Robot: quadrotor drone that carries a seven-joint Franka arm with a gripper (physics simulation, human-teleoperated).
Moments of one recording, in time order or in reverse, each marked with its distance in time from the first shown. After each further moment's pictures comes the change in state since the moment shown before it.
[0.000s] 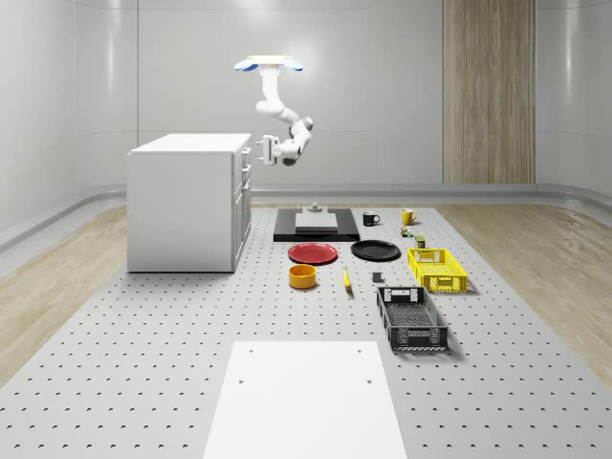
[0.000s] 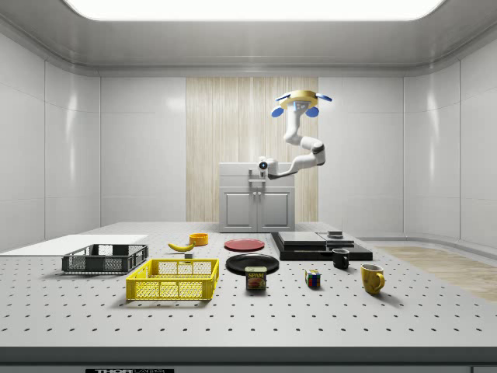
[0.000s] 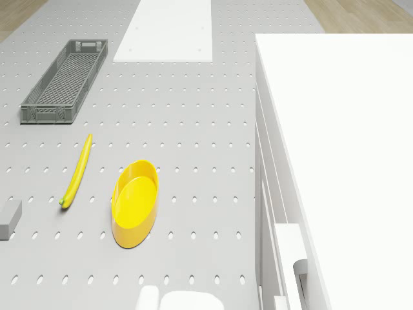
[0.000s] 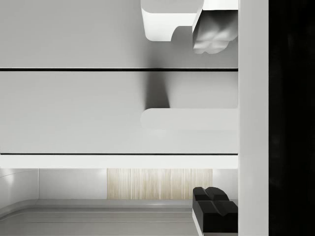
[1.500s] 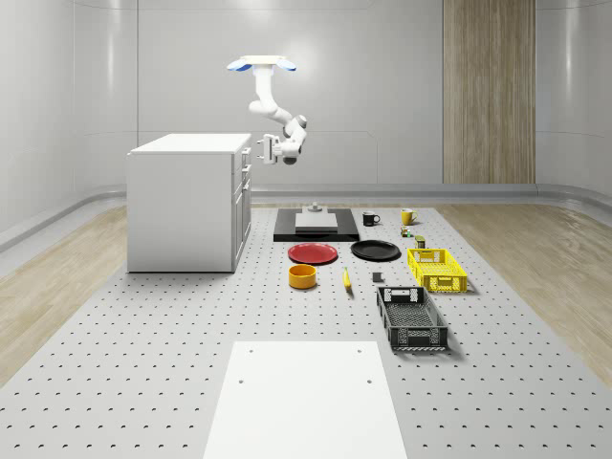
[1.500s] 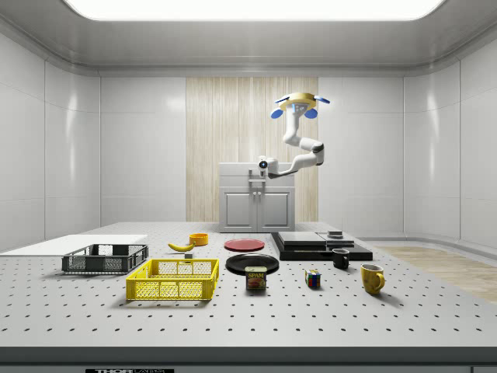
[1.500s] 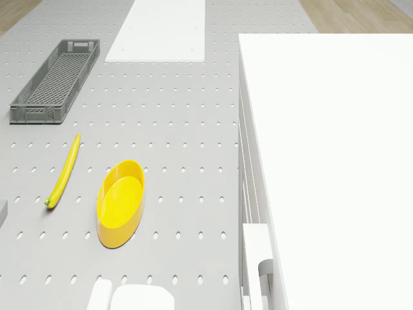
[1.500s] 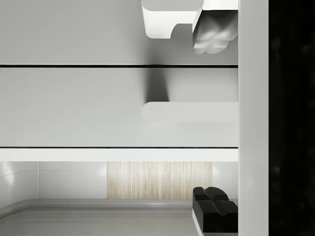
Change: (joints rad) arm -0.037 -0.013 -0.110 0.066 -0.094 -0.130 0.011
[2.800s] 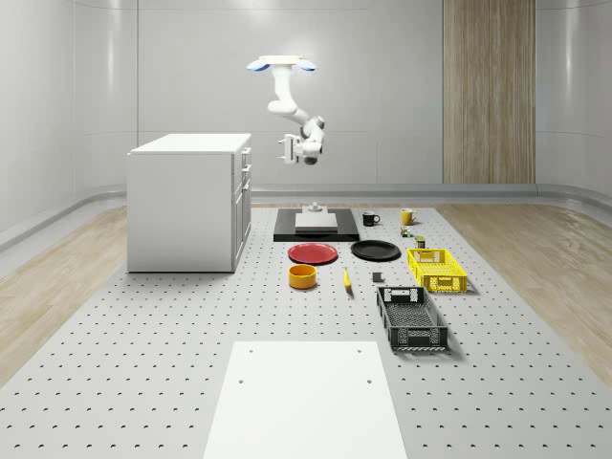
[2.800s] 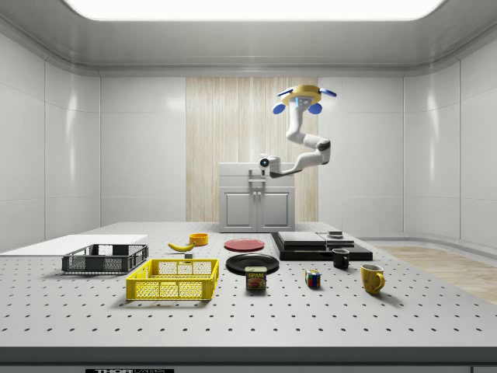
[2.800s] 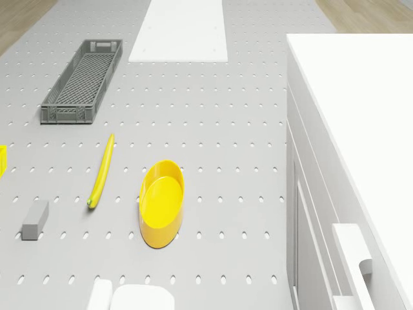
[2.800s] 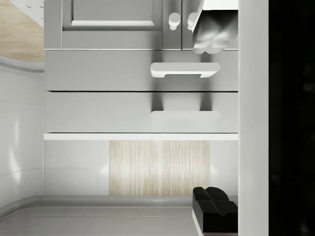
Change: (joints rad) arm -0.018 0.021 0.004 0.003 0.018 -0.017 -0.015
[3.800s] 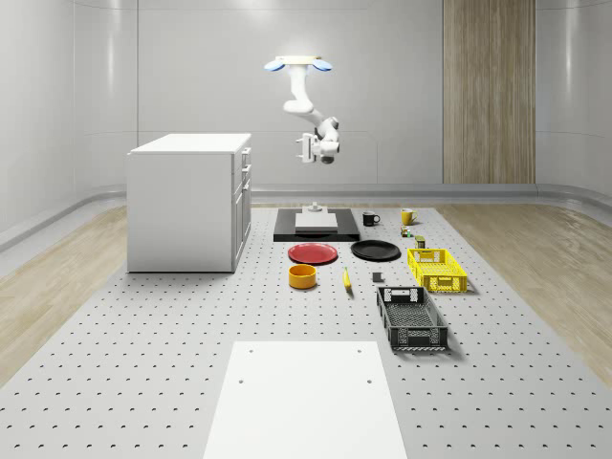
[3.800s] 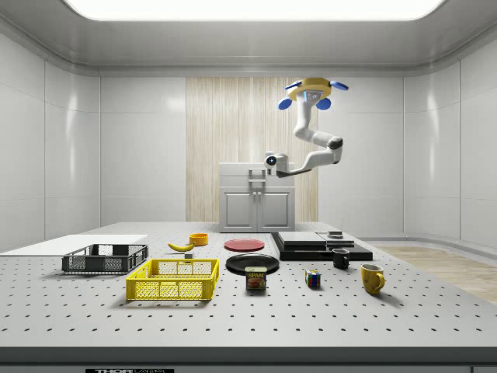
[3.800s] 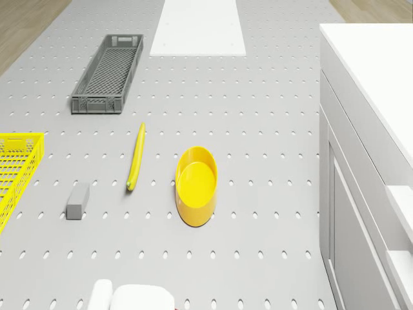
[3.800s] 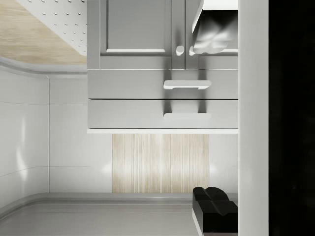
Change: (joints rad) arm -0.021 0.025 0.006 0.003 0.021 -0.020 -0.018
